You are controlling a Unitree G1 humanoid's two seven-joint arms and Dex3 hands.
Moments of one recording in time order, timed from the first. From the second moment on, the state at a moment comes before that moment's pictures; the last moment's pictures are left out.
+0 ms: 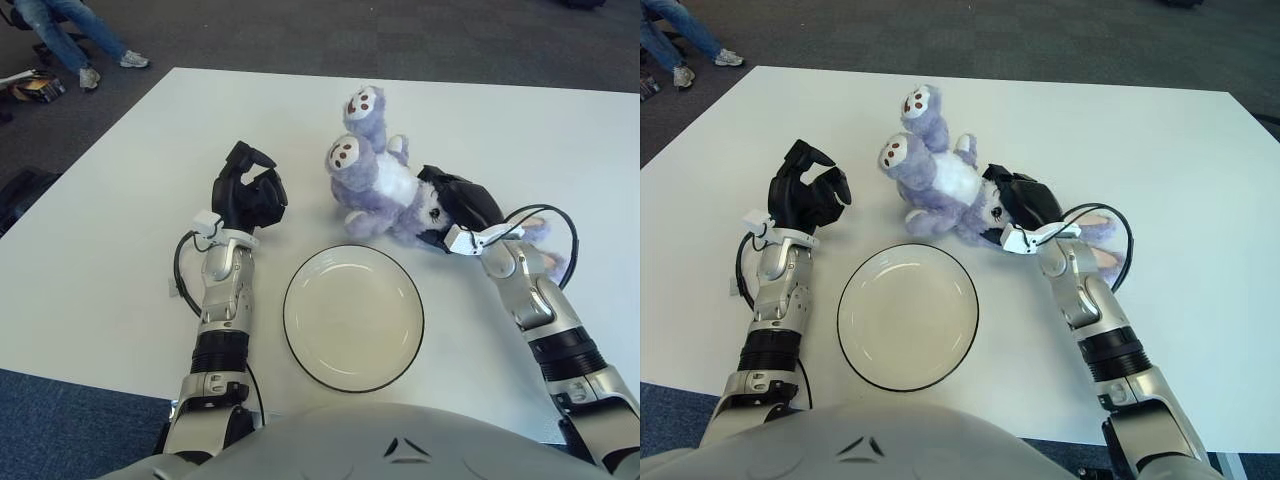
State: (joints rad) left arm -0.15 -0.07 0.14 0.19 -0.25 -0.37 -0.17; right arm -0.17 -0.45 0.21 0.00 -0.62 -0.07 0.06
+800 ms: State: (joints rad) left arm -0.16 -0.07 0.14 0.21 -0.24 -0.37 -0.17; right arm -0.10 -0.44 0.10 -0.12 -0.45 -0.14 0.06
